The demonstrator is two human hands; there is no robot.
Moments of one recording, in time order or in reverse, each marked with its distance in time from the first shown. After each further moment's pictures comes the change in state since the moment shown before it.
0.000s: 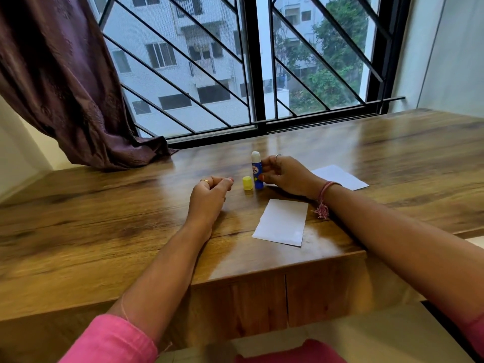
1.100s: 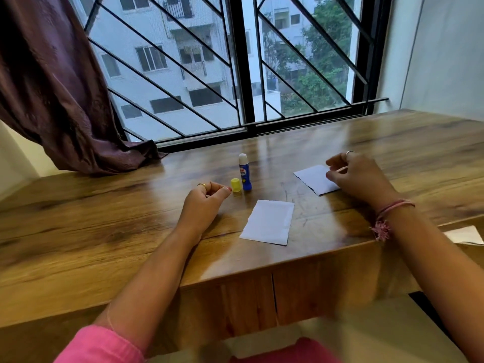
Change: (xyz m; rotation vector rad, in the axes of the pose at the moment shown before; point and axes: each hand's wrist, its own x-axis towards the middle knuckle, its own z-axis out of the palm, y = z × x) left_hand -0.009 -0.002 0.001 0.175 -0.122 0.094; right_hand -0.086 0.033 -0.088 -0.363 0.466 0.226
